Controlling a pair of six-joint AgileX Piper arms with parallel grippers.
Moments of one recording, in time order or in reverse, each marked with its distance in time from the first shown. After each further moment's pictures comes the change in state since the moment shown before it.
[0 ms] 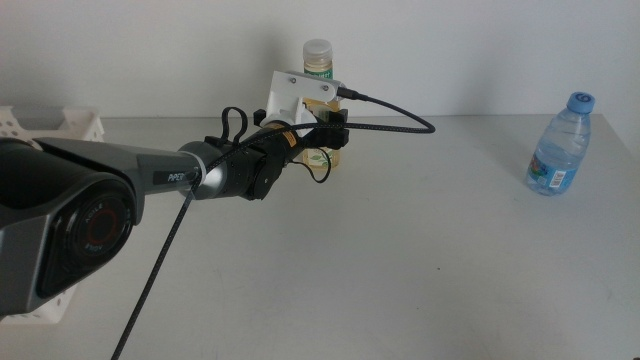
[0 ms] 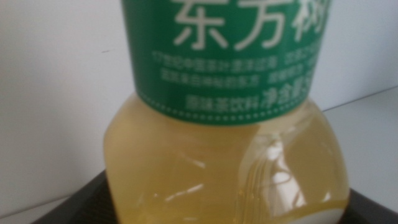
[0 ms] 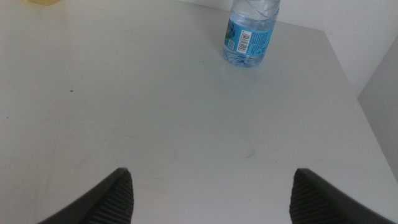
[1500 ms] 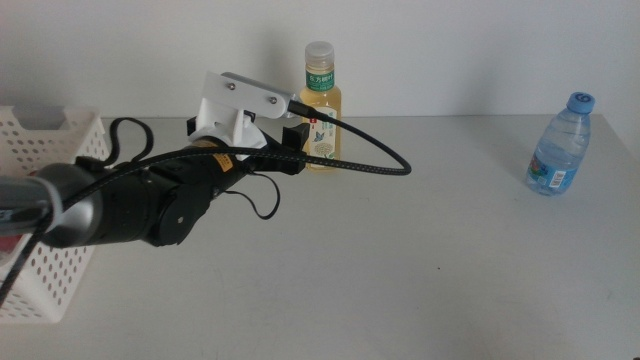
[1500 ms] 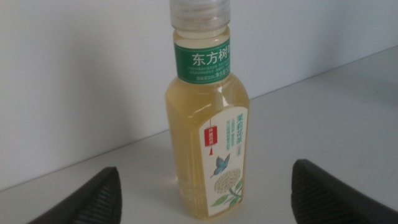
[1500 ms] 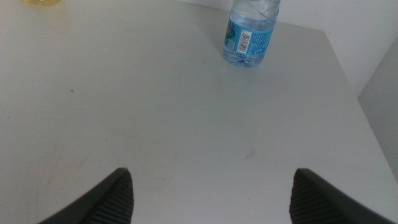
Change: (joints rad) left arm 0.001 -0.547 0.631 0.000 -0.064 0.078; right arm 0.000 0.000 0.000 0.000 0.000 0.000
